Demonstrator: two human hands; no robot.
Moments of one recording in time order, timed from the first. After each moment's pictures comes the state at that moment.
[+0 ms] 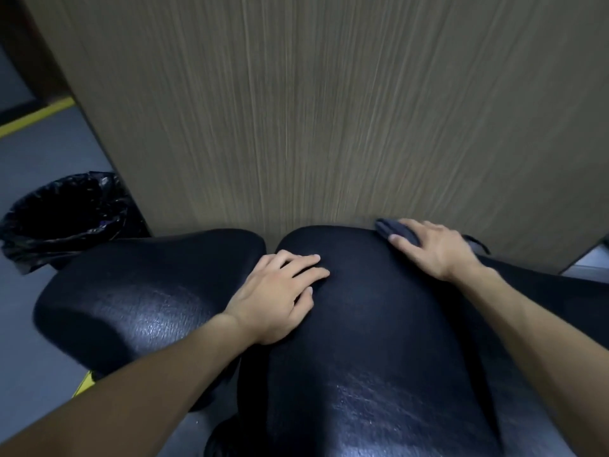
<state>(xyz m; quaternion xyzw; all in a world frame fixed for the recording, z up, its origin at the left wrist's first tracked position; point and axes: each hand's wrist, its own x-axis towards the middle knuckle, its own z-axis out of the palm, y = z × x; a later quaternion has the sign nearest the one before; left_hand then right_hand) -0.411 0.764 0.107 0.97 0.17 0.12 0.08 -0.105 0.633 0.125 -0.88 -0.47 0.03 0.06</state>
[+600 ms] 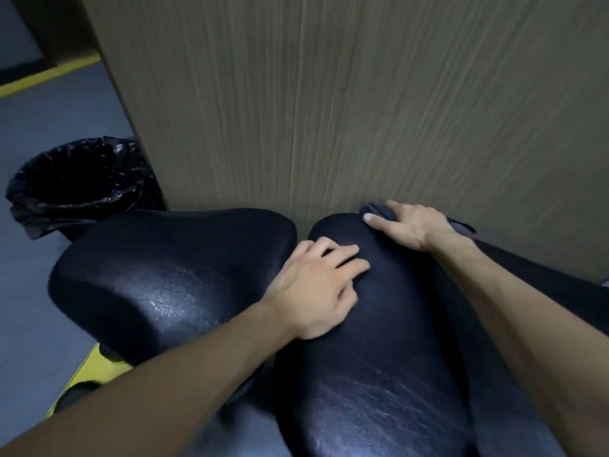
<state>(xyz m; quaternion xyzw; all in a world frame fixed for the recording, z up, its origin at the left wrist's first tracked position) -0.409 0.768 0.097 0.97 0.15 0.17 0.08 -0.161 0.732 0.134 -0.87 -0.48 0.09 -0.01</state>
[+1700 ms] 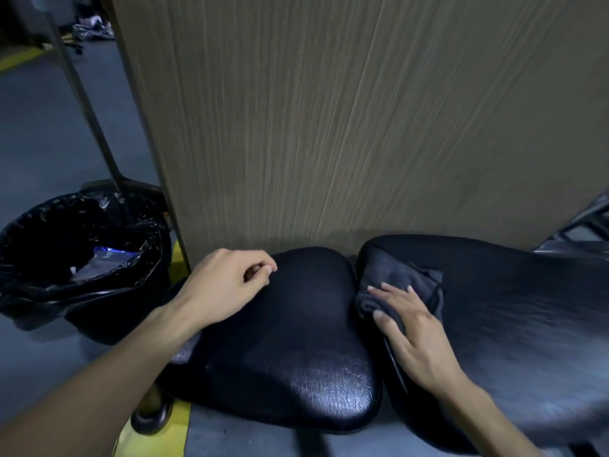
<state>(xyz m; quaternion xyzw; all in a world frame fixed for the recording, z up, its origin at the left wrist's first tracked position) -0.580 0.978 0.156 0.94 0.17 0.14 0.27 -0.413 0.692 0.117 -0.85 -0.44 0.01 0.29</state>
